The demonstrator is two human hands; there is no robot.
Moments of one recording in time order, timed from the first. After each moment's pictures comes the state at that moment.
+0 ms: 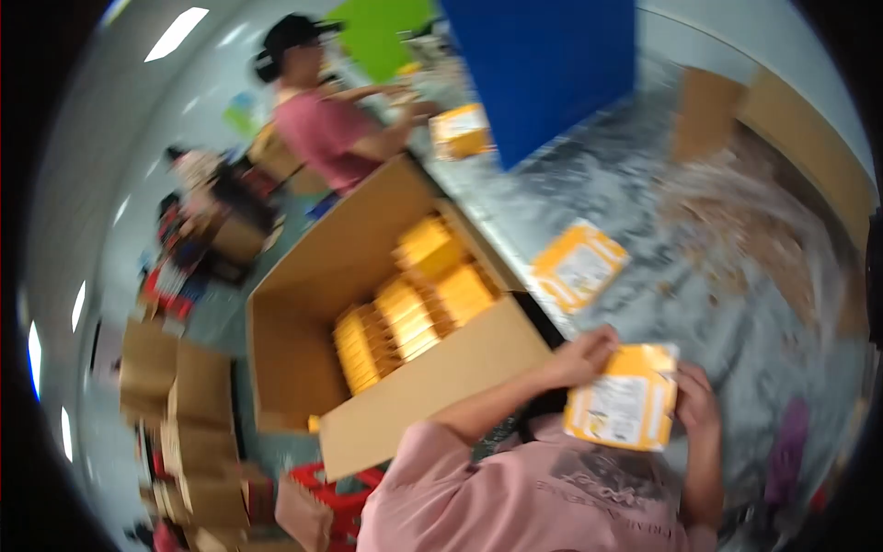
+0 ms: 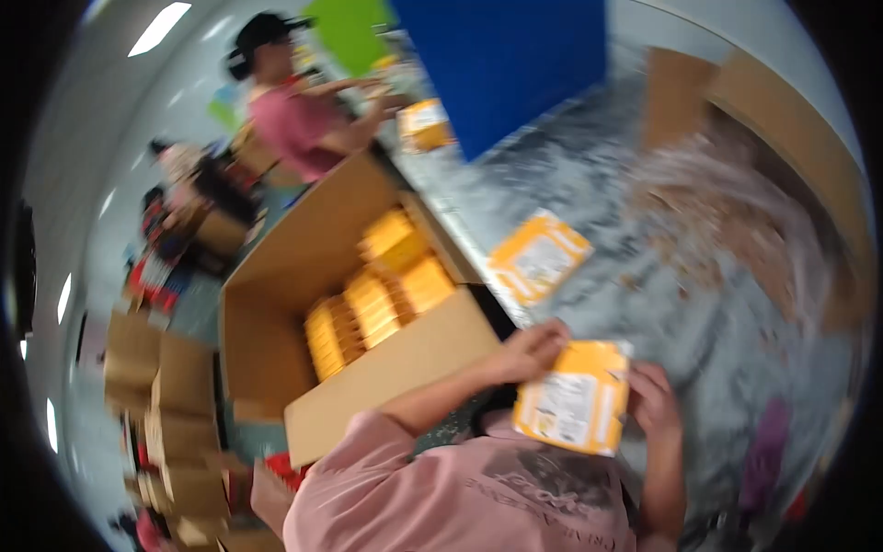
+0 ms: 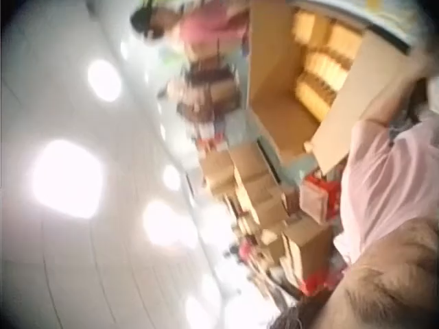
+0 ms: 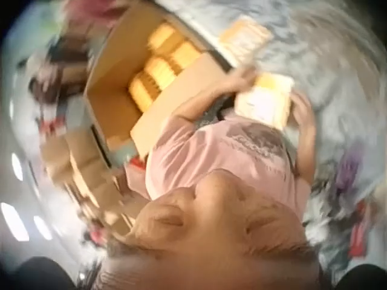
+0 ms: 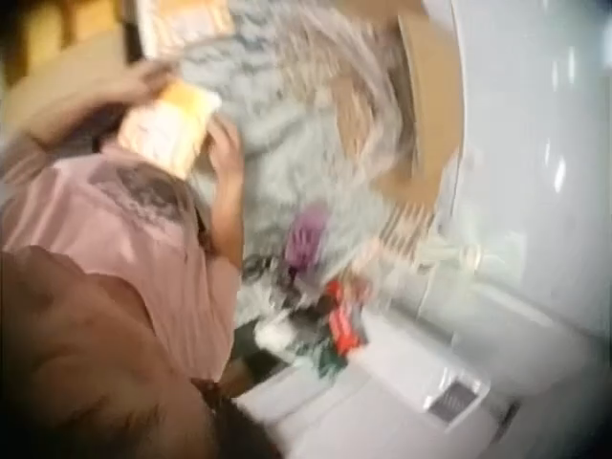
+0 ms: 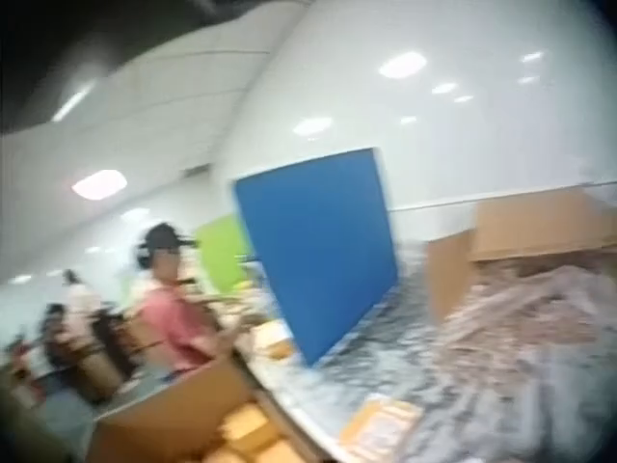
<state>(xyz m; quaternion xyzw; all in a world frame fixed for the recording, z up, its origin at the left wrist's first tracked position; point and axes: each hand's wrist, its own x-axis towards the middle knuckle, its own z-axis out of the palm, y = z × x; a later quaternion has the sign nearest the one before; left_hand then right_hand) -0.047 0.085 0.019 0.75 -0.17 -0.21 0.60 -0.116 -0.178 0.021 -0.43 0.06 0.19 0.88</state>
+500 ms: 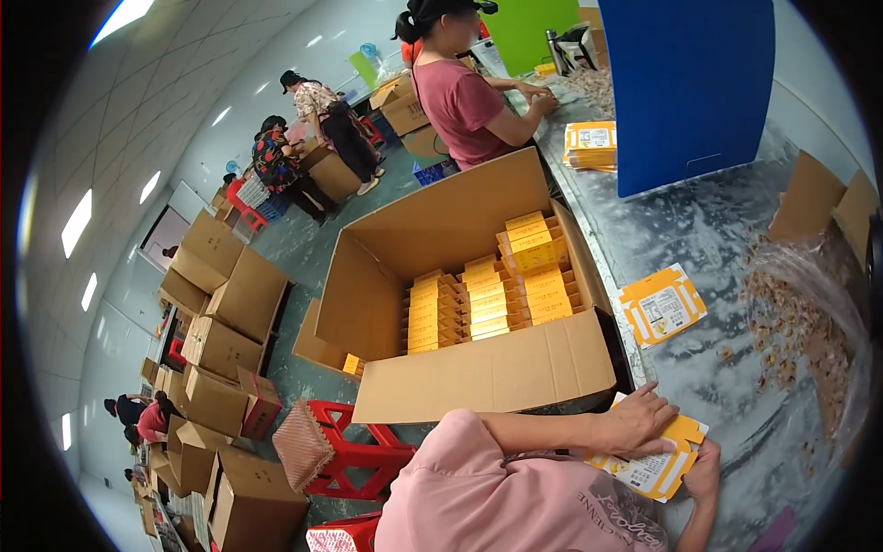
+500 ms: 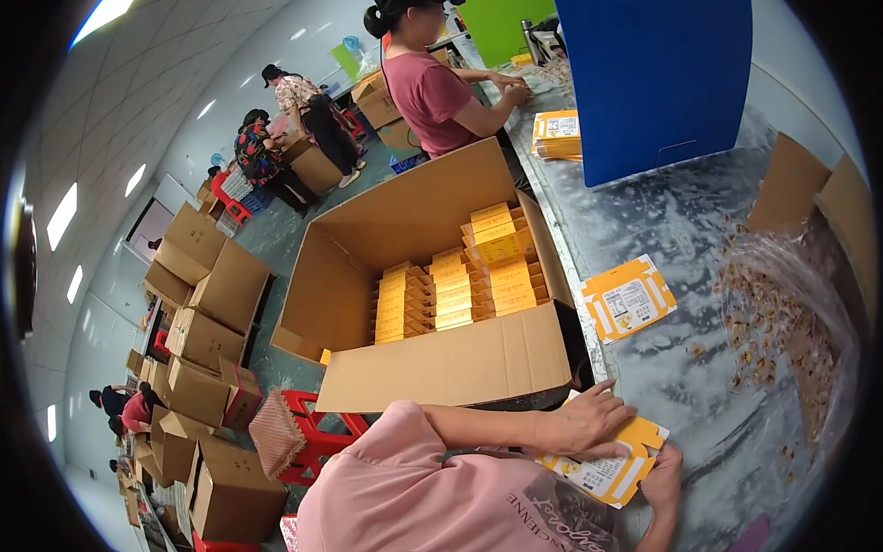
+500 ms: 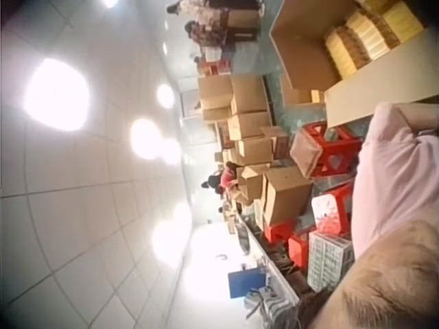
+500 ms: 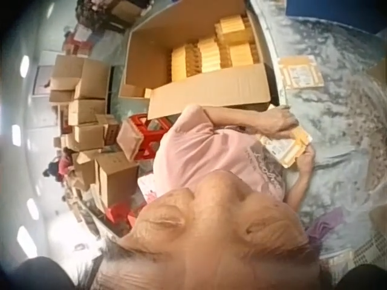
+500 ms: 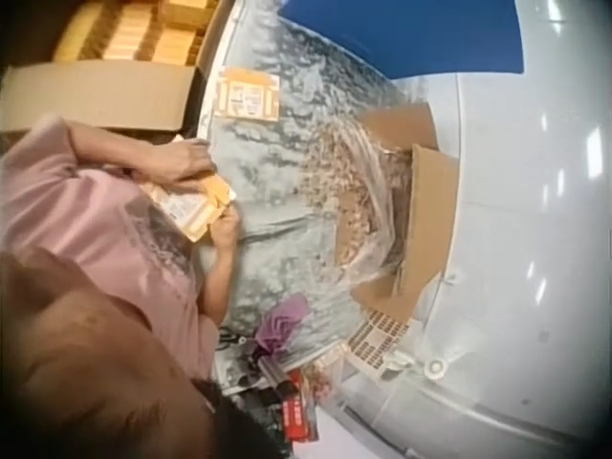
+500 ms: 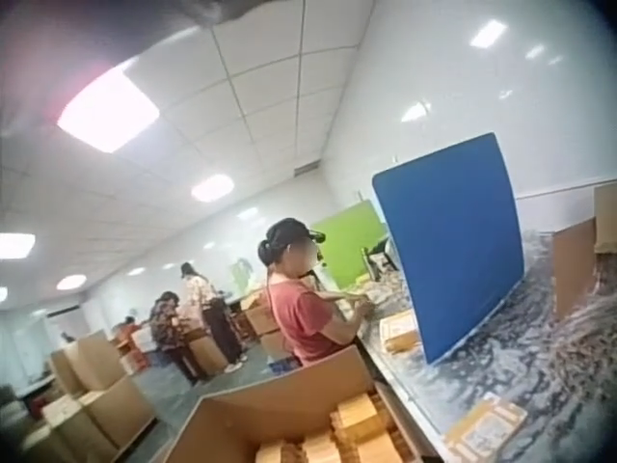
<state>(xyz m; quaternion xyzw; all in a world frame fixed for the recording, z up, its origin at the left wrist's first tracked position) -0.105 0.067 0.045 0.87 -0.37 0.11 0.31 -0.132 -0.167 0.019 -0.70 -0.07 0.18 0.69</state>
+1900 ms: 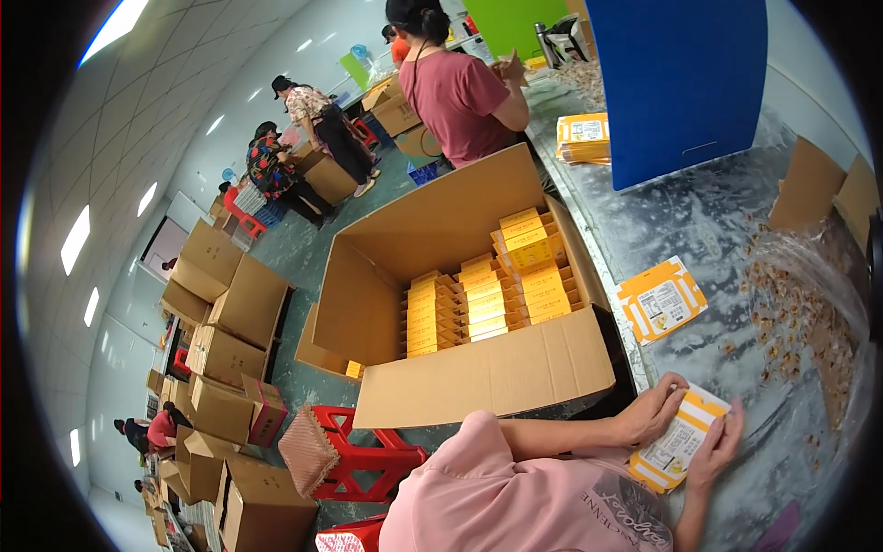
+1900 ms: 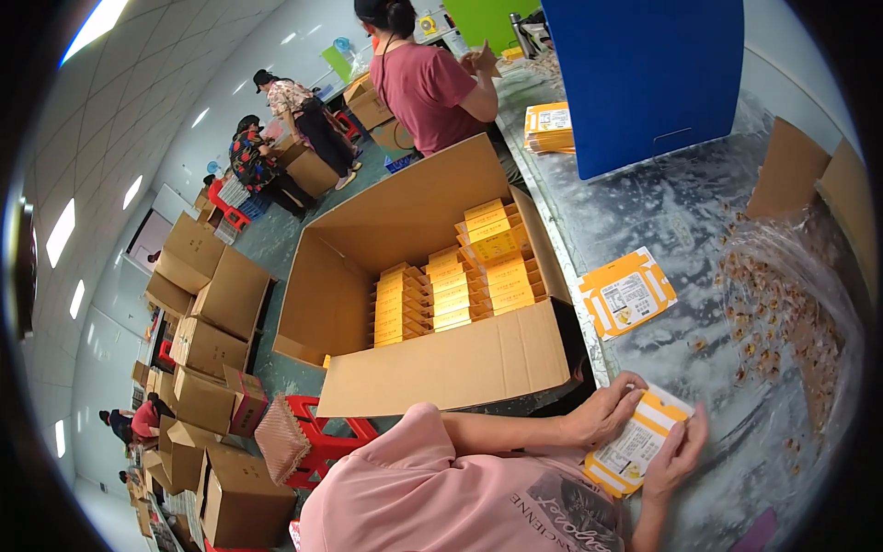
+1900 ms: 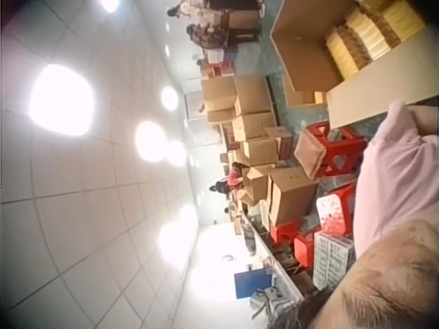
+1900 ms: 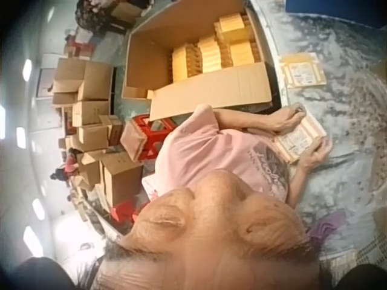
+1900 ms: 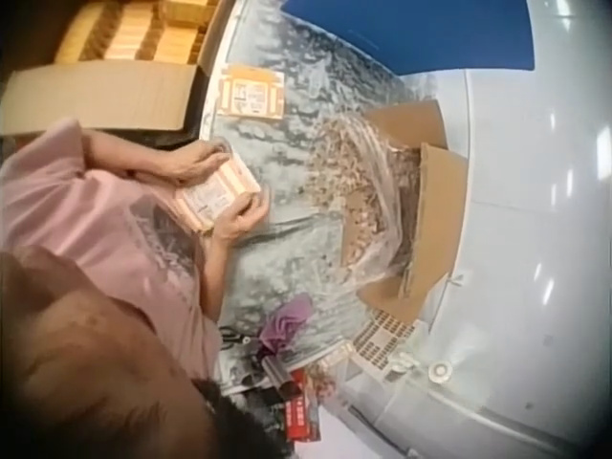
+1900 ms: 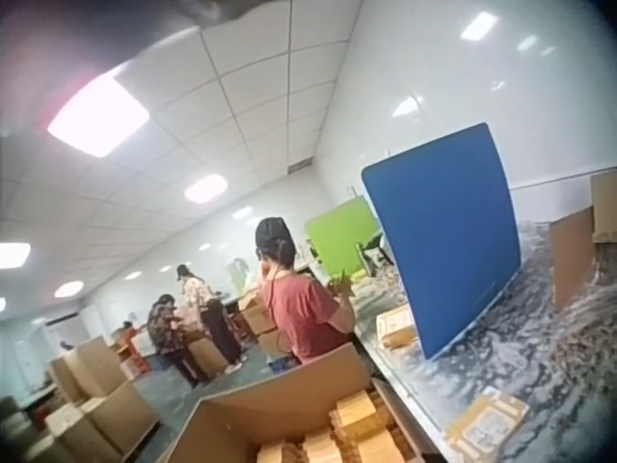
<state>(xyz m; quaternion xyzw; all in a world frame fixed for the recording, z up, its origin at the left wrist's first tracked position) -0.095 0.035 0.028 0.74 -0.06 -0.11 0.66 -0.126 -0.140 0.016 -0.73 0.04 -0.17 0.66</state>
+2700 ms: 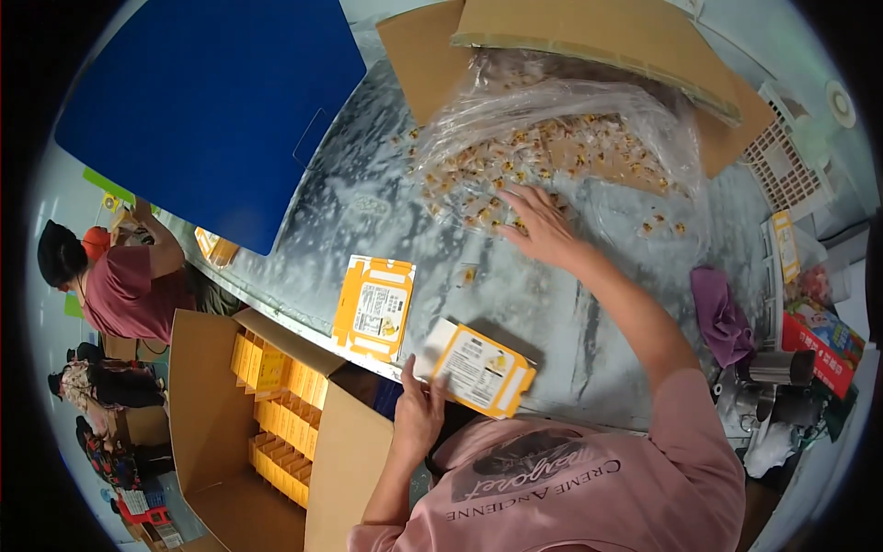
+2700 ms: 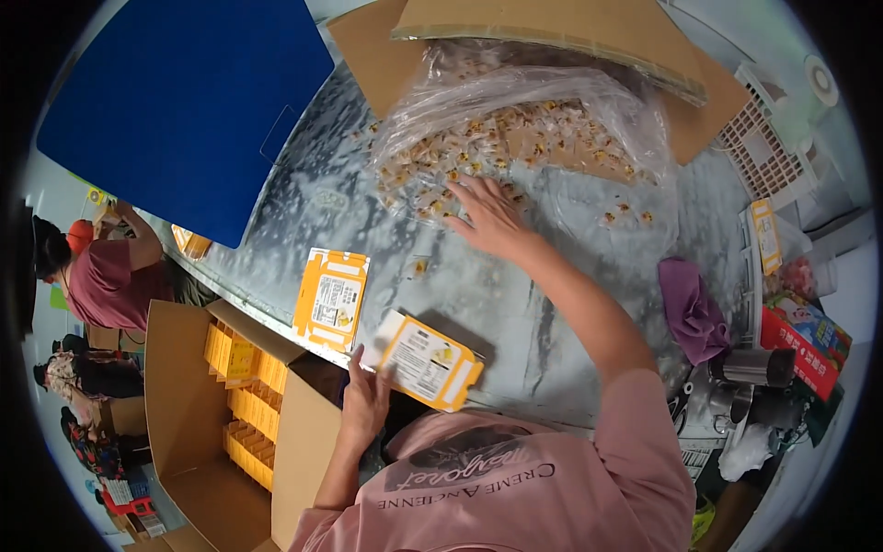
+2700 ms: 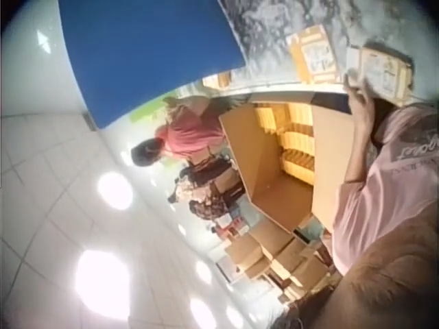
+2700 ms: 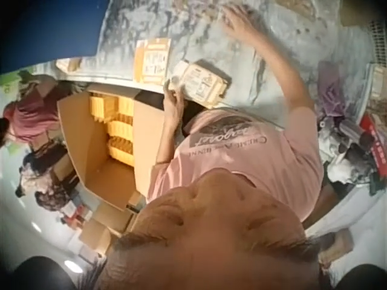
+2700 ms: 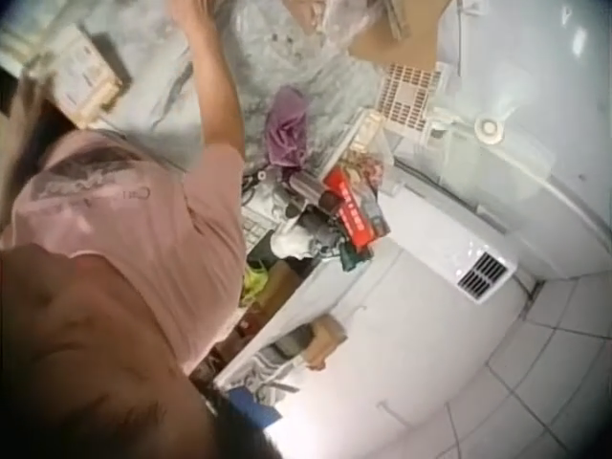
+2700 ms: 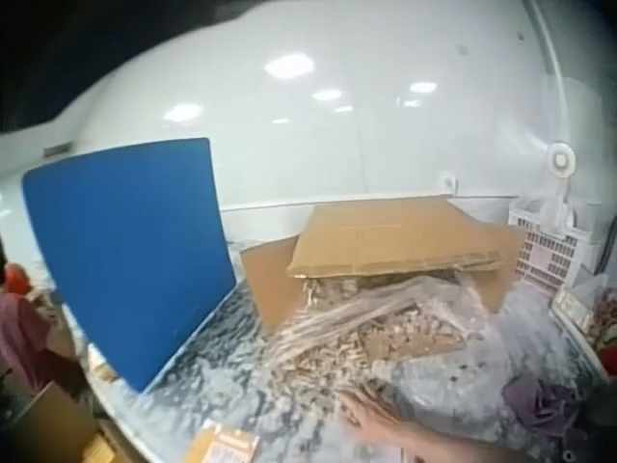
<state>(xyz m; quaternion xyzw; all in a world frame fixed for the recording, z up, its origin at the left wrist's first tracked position) -0.051 0.066 0.023 0.85 -0.03 -0.20 0.49 0.058 -0.288 -0.012 -0.96 -0.04 -0.14 0.25</state>
